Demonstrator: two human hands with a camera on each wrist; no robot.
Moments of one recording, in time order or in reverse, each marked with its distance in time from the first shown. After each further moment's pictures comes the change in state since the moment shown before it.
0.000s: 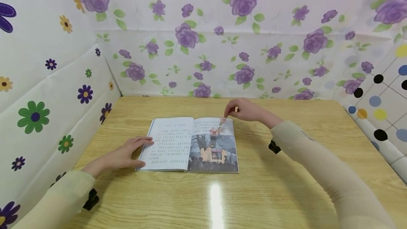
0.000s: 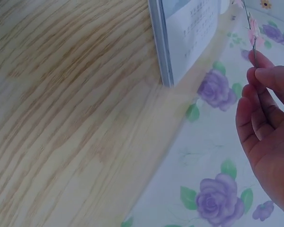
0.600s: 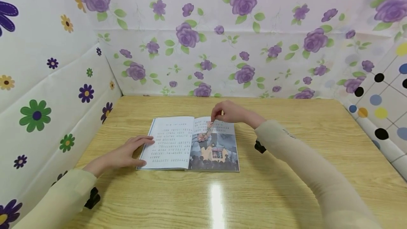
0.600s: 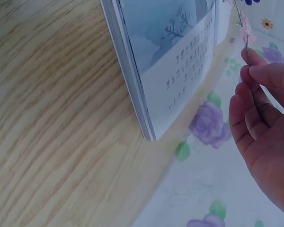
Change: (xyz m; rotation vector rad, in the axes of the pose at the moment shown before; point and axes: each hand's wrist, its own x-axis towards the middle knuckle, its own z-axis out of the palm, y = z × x) left_hand 0.001 -0.002 0.001 -0.001 0.002 -0.001; right_hand 0.034 -0.022 0.025 -0.012 -0.063 -0.116
